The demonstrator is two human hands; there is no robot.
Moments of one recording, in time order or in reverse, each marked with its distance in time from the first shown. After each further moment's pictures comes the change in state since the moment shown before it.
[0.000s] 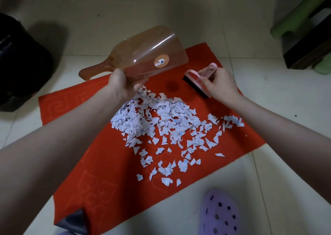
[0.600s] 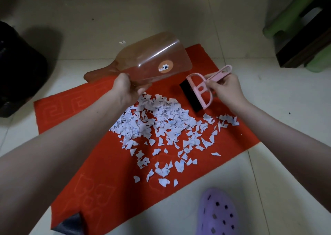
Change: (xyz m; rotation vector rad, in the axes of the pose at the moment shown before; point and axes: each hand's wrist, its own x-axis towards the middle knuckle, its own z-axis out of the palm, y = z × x) left_hand 0.004 -0.017 0.013 0.036 -0.026 -0.012; right_hand -0.028 0.013 -0.018 0.572 0.042 0.223
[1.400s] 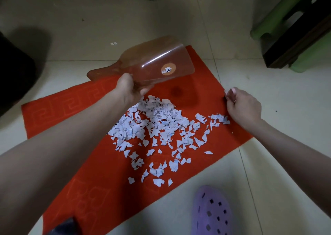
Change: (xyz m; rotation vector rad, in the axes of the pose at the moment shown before) left_hand 0.007 -0.011 0.020 0.075 -0.048 -0.037; right_hand -0.030 0.058 -0.056 -0.946 0.237 -0.123
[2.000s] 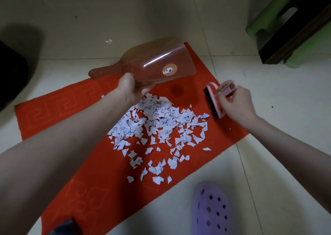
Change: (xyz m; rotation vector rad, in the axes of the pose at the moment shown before) left_hand 0.001 -0.008 0.005 0.041 -0.009 -0.024; right_hand -0.011 -0.031 -0.026 0.477 -0.030 -0.016
